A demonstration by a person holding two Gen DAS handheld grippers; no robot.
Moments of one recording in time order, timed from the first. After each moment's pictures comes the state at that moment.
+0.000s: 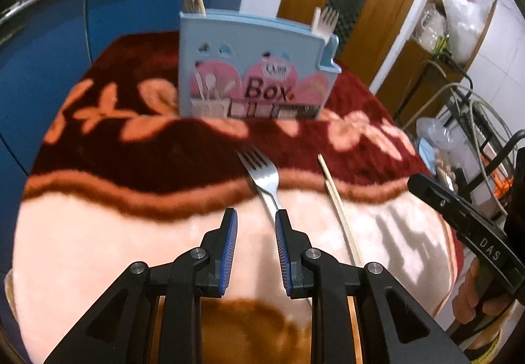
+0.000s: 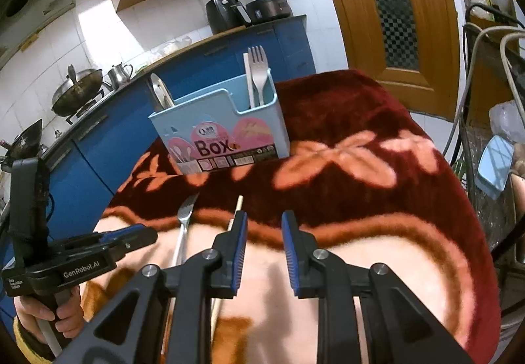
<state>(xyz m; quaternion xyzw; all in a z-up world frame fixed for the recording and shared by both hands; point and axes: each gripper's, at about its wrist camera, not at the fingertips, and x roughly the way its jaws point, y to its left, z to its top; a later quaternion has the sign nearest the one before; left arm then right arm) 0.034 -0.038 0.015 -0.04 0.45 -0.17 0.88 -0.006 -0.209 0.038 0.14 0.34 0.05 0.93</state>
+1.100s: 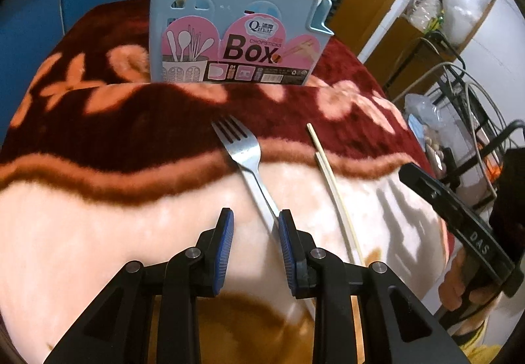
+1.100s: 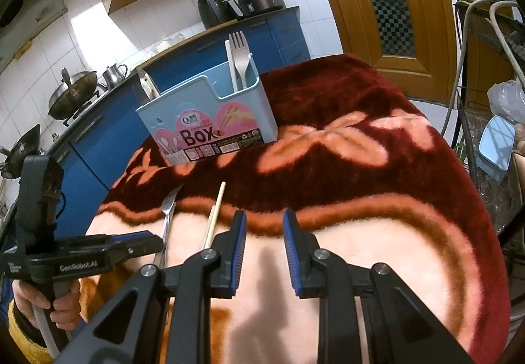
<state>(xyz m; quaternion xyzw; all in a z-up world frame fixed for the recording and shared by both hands) 0.044 -0.045 -0.003 -0.05 0.50 -0.21 0.84 -0.009 -0.226 0.018 0.16 0.35 0.06 0.92</state>
